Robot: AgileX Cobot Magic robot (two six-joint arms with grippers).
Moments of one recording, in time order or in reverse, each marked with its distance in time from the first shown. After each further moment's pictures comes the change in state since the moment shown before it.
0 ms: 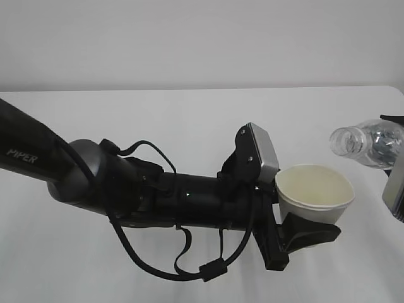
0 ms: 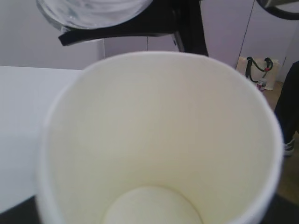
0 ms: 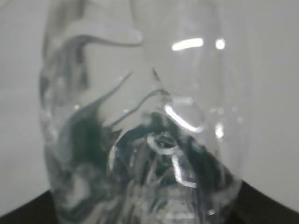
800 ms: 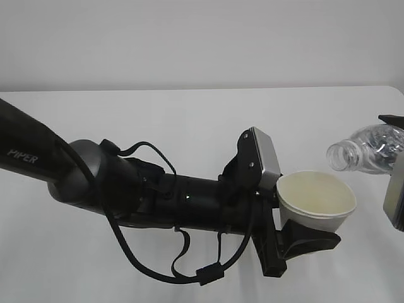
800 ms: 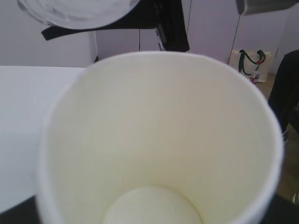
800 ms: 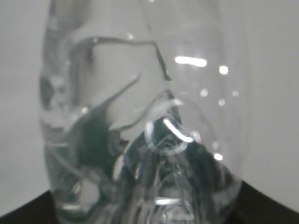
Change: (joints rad) left arm 0.000 0.002 0.000 0.044 0.001 0.000; right arm 0.000 0.000 0.000 0.013 -0.001 -0.171
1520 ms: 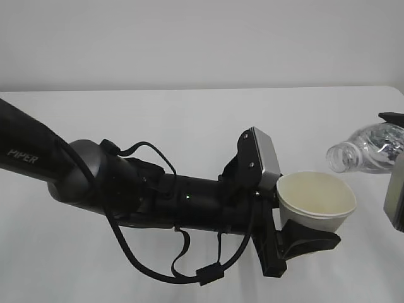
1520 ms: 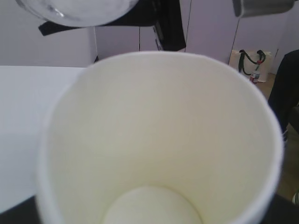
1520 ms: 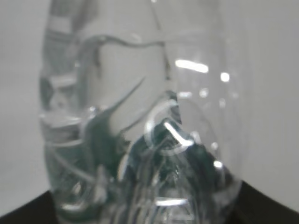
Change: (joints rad) left arm 0.000 0.000 0.000 0.000 0.000 0.000; right arm 0.000 0.000 0.000 0.011 -0.014 -0.054
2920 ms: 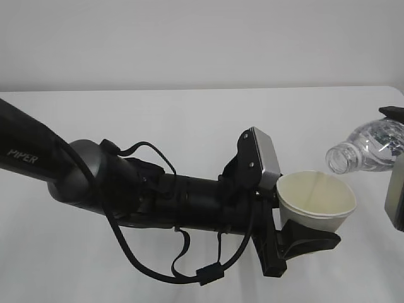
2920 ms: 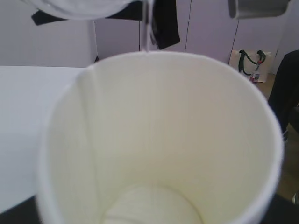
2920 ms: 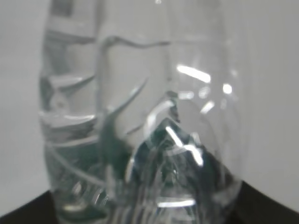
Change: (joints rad) left arm 0.000 0.000 0.000 0.000 0.000 0.000; right arm 0.000 0.000 0.000 0.020 -0.033 -0.085
